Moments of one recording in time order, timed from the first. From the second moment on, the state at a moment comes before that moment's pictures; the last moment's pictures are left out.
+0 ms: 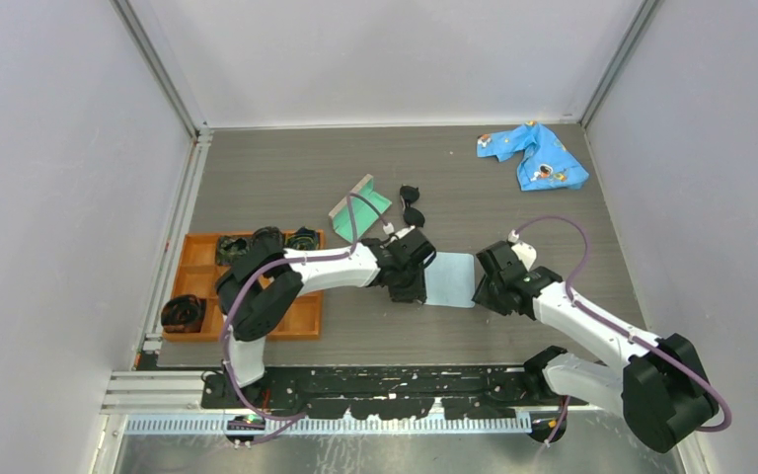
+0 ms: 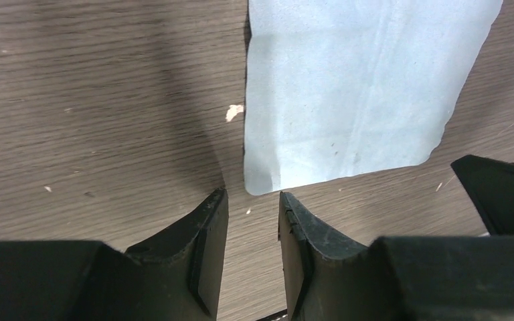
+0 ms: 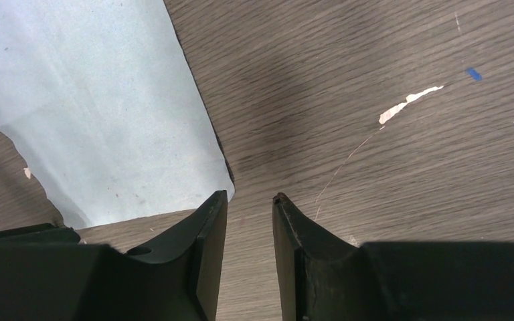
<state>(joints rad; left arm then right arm) -0.99 1.88 1.21 -0.43 -0.04 -1.00 0.50 1.06 0.52 -0.58 0.24 0.92</state>
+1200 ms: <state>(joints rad) -1.00 1.93 1.26 -0.46 -0.03 -1.10 0.48 1.07 0.46 -0.50 0.16 0.98</state>
